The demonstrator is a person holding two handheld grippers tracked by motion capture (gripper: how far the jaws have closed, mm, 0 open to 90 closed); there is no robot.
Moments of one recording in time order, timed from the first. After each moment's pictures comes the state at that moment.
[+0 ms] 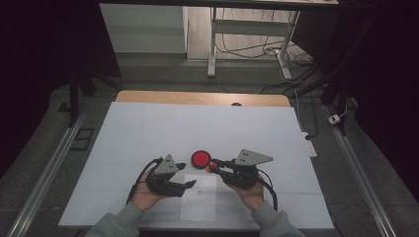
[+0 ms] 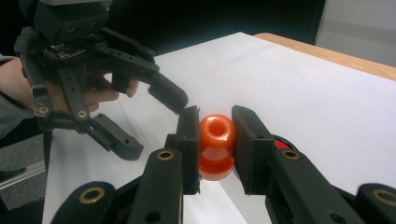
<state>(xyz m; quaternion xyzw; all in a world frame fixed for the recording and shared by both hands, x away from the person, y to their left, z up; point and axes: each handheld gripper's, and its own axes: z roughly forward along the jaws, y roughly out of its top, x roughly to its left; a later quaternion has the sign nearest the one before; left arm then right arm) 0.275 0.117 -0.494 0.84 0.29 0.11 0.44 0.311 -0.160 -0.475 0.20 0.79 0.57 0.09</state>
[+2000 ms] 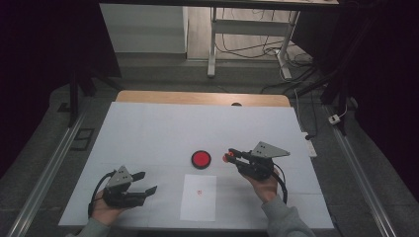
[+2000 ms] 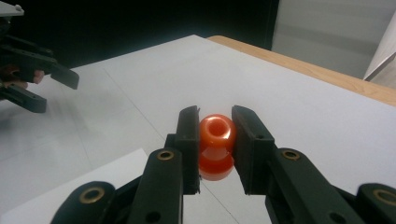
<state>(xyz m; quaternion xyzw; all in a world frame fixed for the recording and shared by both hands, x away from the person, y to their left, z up) 0.232 0.215 -0.518 0.80 0.38 0.14 0.43 0.331 -0.199 -0.467 0.24 0.78 0.55 0.15</state>
